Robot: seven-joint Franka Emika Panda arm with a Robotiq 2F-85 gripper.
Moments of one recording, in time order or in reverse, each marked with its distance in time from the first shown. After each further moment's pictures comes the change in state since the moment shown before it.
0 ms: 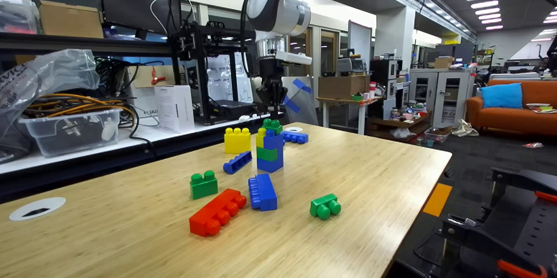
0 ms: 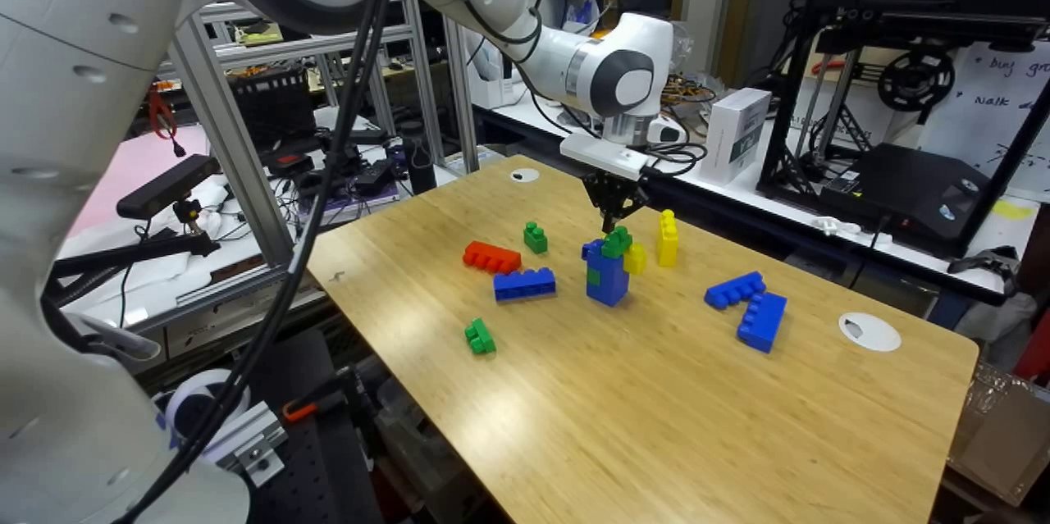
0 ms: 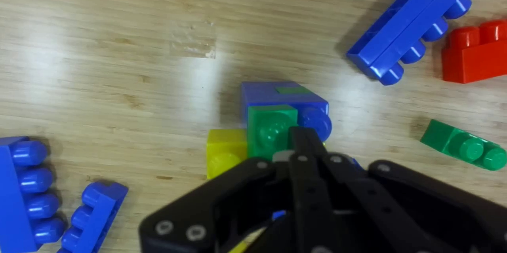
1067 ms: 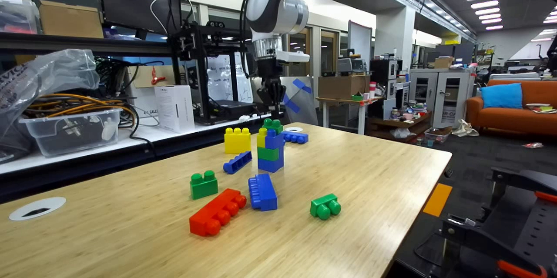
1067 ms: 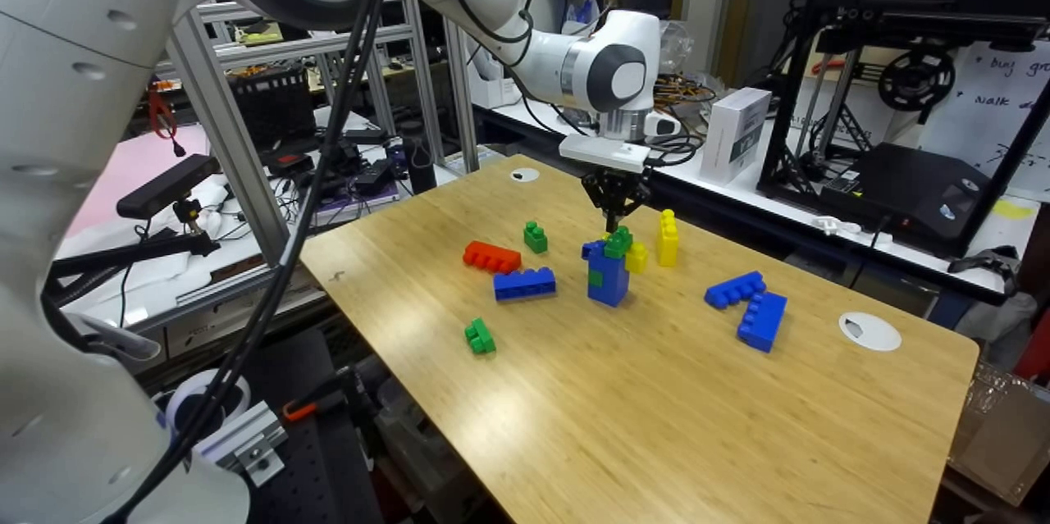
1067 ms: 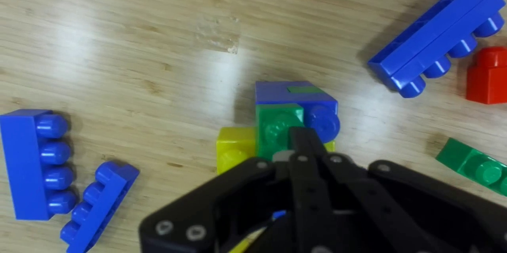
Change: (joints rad) arm 0.019 -0.007 -0.003 -0.006 -0.095 0.011 -0.018
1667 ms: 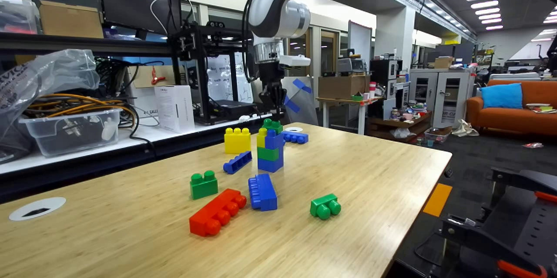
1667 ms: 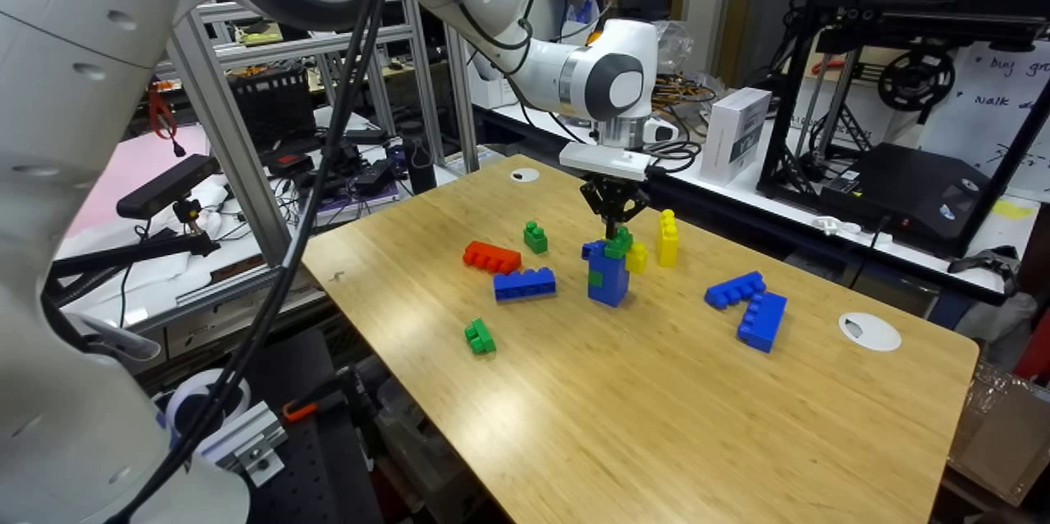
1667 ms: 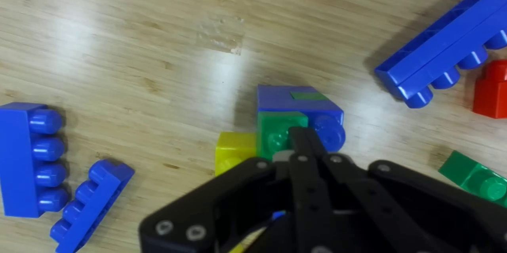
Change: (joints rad) arm 0.000 0.000 -0.003 -0.031 -0.008 0.039 -0.040
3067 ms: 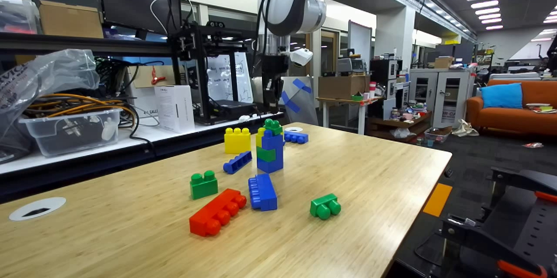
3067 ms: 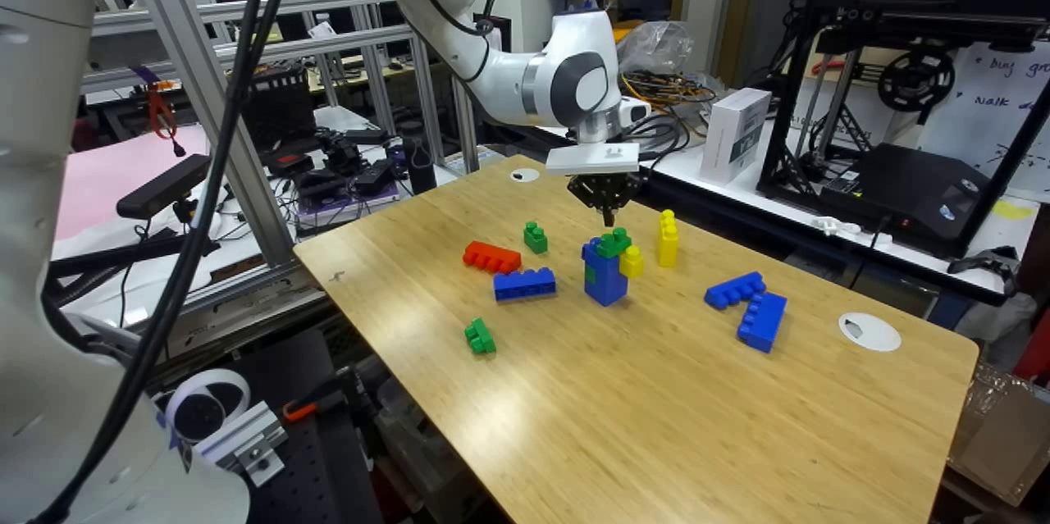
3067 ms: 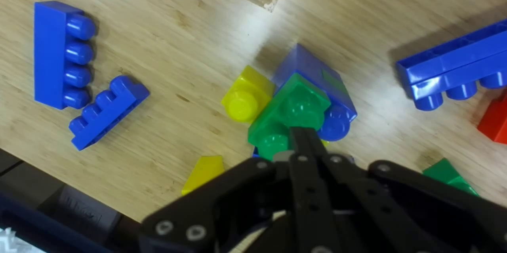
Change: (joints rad) arm 0.005 -0.171 0.006 -0.294 -0.137 0.340 -0.107
